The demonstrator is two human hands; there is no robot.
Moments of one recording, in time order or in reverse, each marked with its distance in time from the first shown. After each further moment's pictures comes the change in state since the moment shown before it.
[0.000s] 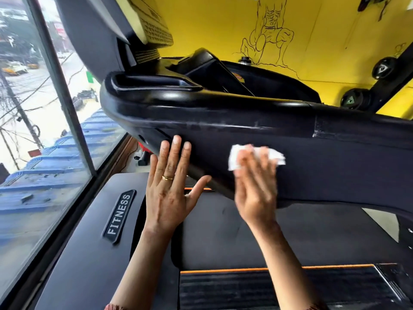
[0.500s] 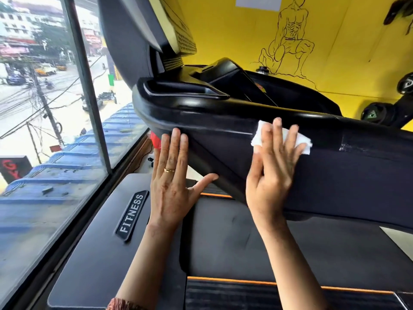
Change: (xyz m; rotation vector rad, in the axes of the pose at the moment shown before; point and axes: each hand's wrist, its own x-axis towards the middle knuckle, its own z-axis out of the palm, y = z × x) left_hand 0.015 -0.024 -0.013 0.011 0.079 -0.080; right_hand 0.058 -0.041 0.009 0.040 0.114 0.142
